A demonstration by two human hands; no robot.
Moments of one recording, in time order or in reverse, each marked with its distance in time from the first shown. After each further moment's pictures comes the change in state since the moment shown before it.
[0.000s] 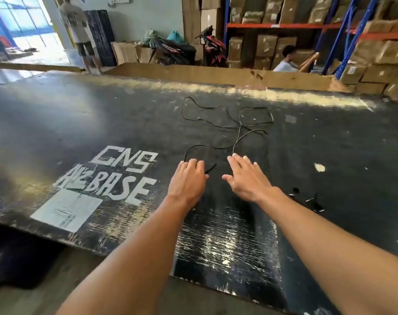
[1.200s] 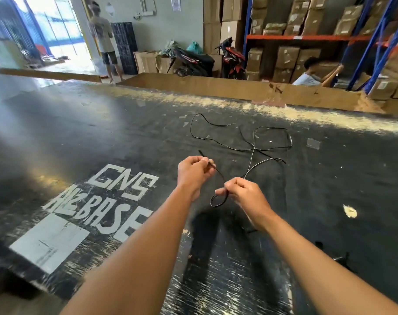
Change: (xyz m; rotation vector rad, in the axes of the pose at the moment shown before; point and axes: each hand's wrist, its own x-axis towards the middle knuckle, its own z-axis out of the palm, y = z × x) left_hand 0.126 -0.009 0.006 -1.716 0.201 -0.721; right_hand 0.070 0.003 0.001 1.332 0.010 0.050
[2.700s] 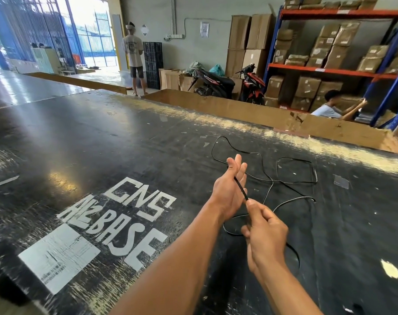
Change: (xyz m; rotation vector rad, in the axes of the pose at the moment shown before) left_hand 0.008 0.023 0.020 -0.170 -0.484 -0.047; right_hand -0.006 -0.028 0.061 0.413 0.505 -0.041
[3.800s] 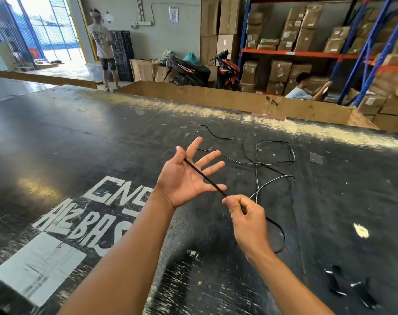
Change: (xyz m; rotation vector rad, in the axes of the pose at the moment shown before) left_hand -0.023 0.039 -0.062 -0.360 -0.278 -0.171; right_hand 0.003 0.021 -0.025 -0.490 -0.226 -0.309
